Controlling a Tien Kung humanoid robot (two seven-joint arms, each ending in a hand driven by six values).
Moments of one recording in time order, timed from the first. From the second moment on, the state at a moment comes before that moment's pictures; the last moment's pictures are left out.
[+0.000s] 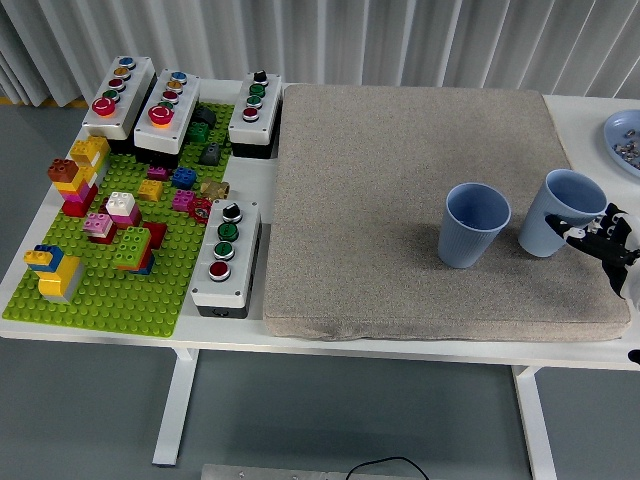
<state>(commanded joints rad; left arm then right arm) -0.15 0.14 -0.07 -0.20 0.00 0.03 0.04 0.19 -0.43 1.16 1.43 -0.85 -0.31 -0.19</state>
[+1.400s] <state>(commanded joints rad) -0.15 0.14 -0.05 -0.20 -0.01 0.03 0.03 0.19 -0.44 1.19 1.44 -0.87 -0.20 -0.22</state>
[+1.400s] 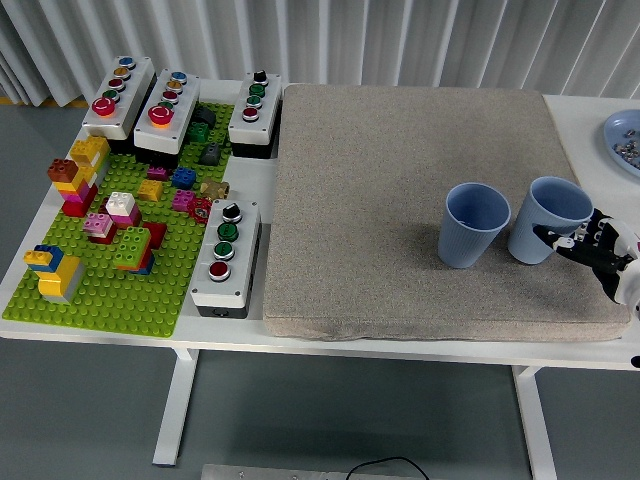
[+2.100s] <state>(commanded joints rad) -0.15 0.14 -0.05 -0.20 -0.01 0.03 0.03 0.18 -0.44 1.22 1.44 -0.91 -0.13 -0.26</state>
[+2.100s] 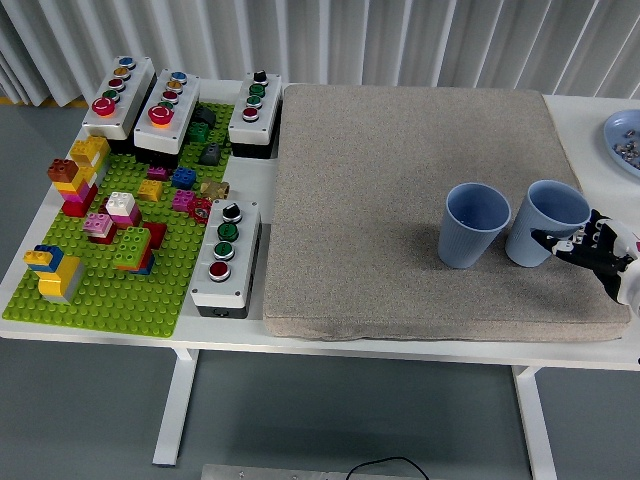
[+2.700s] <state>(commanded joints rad) -0.14 0.15 -0.05 -0.20 -0.01 0.03 0.03 0.17 -0.45 1.22 1.46 -0.93 -0.10 -0.28</state>
